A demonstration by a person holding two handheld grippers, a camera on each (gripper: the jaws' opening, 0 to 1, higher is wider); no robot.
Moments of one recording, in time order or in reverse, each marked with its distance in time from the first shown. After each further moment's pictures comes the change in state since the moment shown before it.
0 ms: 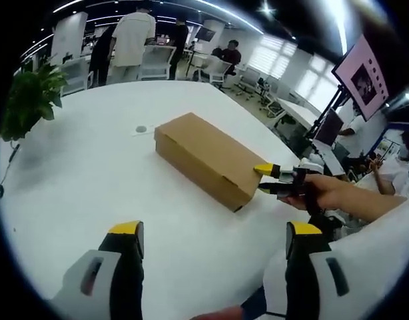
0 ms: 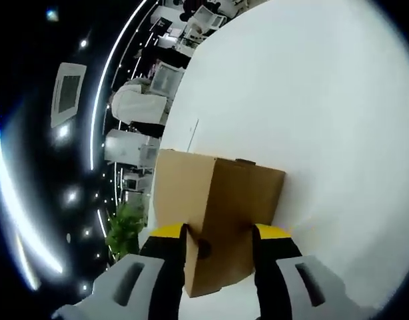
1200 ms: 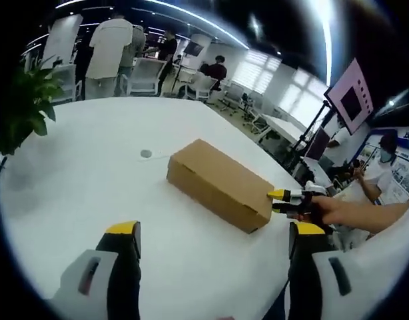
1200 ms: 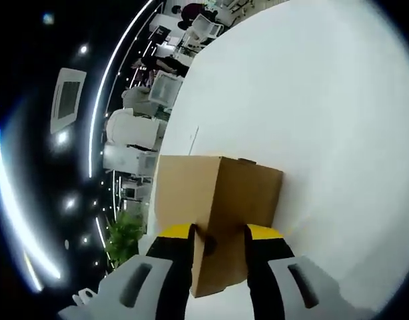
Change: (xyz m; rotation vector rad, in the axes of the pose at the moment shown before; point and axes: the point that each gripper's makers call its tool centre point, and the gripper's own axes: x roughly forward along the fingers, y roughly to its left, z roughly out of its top) left arm -0.004 0.078 0.057 0.018 -0.101 -0.142; right arm -0.005 0.003 0.001 0.015 -0.061 -0.013
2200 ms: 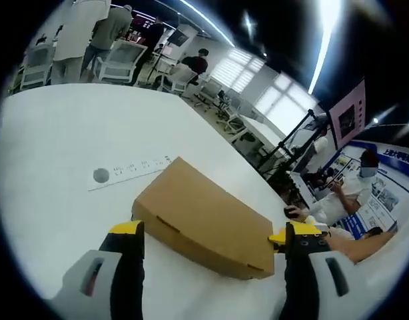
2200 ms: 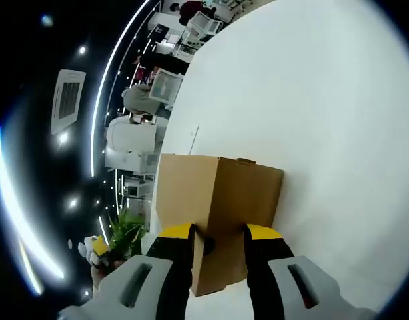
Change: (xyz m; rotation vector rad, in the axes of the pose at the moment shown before) left arm 0.148 0.003 0.076 -0.068 0.041 -0.233; right arm 0.000 0.004 -0.002 0.010 0.026 0.015
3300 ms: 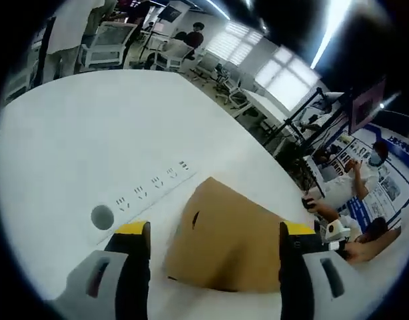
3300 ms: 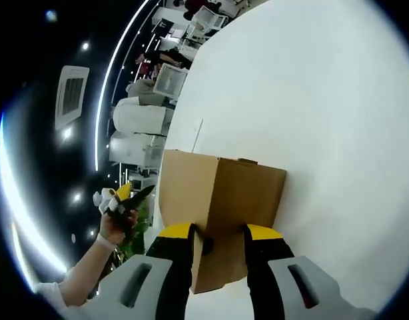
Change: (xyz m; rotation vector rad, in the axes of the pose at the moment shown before) left arm 0.082 0.072 0.049 0.045 0.204 0.004; right arm 0.001 -0.001 0.000 -0.013 0.039 0.033
